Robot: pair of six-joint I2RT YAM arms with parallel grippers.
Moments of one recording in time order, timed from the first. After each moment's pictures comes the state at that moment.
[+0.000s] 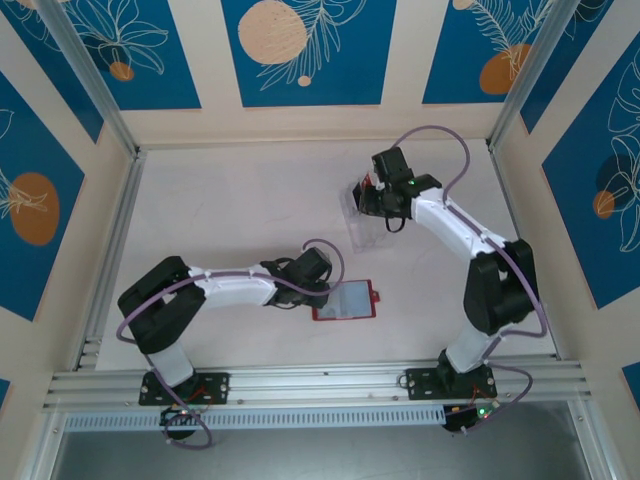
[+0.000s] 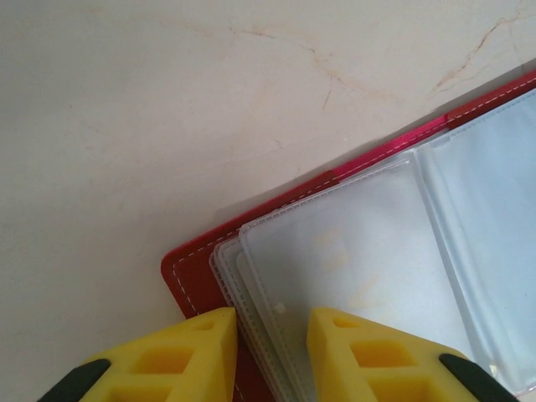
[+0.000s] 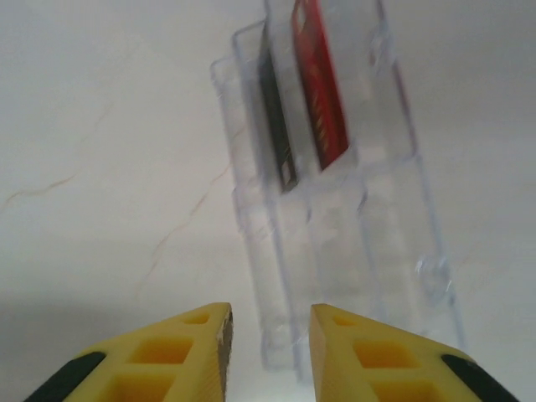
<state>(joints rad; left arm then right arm) -0.96 1.71 0.91 -0.27 -0.05 -0.61 0.38 1.71 1.40 -0.68 0.03 0.45</state>
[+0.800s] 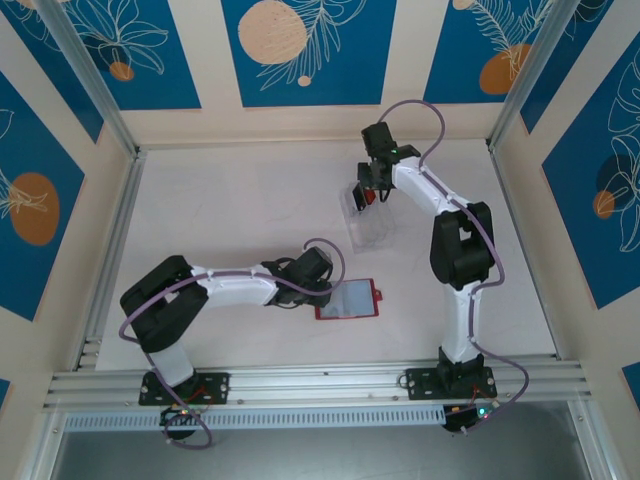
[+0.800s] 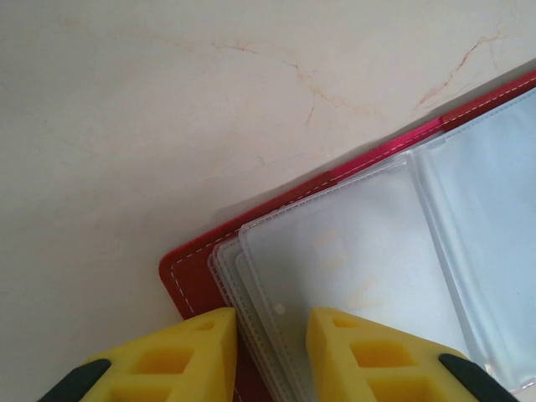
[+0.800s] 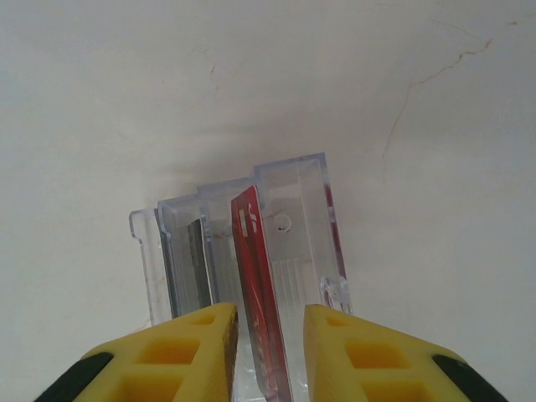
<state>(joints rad) -0.96 1.73 0.91 -0.23 -0.03 -0.62 0.33 2.08 1.81 -0.76 0.14 0.28</state>
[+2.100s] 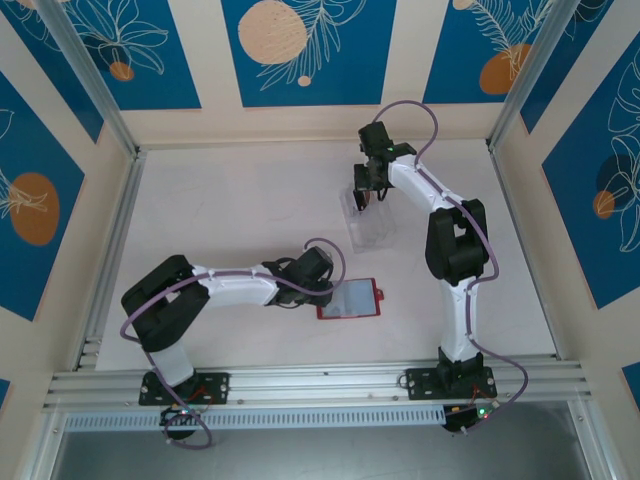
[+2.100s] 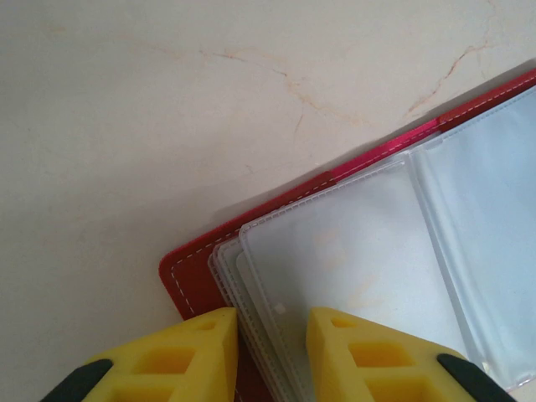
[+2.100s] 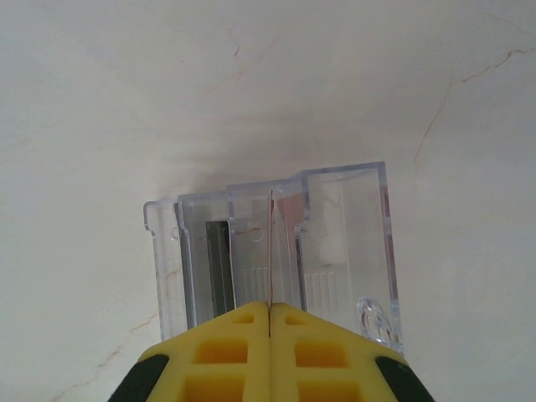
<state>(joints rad) -0.96 1.73 0.91 -0.21 -0.02 -0.63 0.33 2.13 1.87 -0.80 0.10 0.23</state>
